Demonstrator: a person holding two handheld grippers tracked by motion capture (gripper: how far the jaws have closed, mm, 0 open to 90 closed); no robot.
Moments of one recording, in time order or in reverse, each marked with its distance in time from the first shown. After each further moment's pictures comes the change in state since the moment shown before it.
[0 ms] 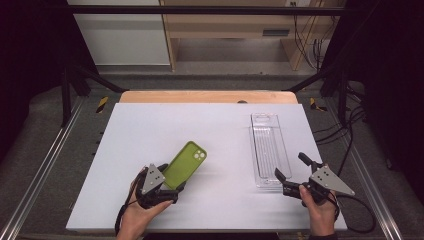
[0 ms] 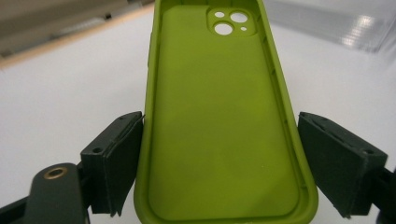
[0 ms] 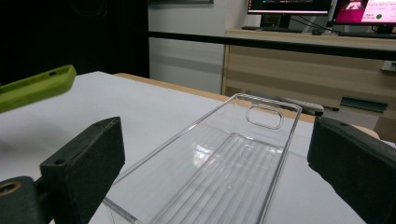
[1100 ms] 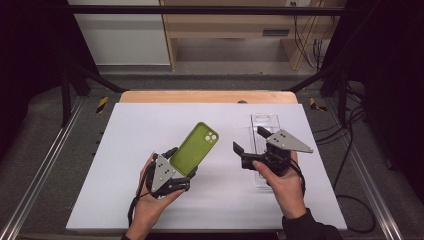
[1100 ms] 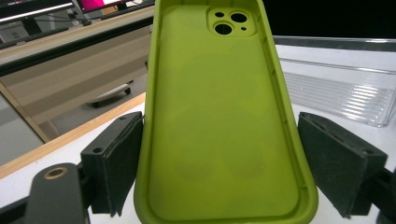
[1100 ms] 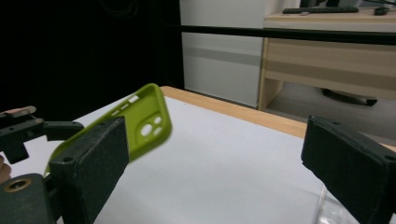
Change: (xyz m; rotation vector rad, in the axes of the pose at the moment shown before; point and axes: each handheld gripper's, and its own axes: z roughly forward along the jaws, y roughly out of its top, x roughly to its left) left arm -0.019 0.037 0.015 -0.169 0.059 0.139; right arm 0.079 0.104 0.082 0.107 0.117 0.073
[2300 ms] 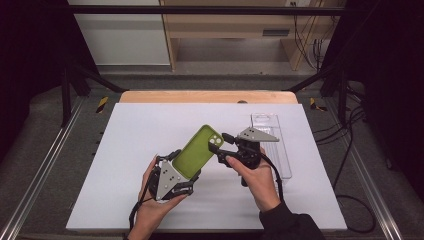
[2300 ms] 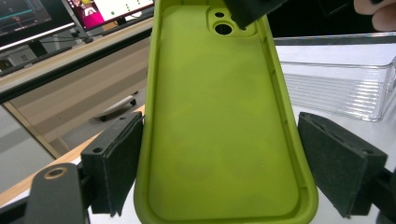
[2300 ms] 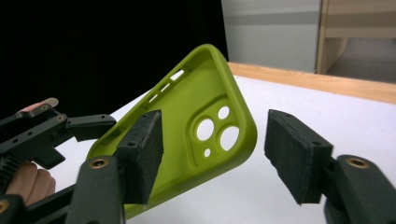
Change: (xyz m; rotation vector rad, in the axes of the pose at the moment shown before) left arm -0.013 0.006 -0.004 -0.029 0.006 0.063; right arm 0.023 -0.017 0.058 0.116 0.179 0.151
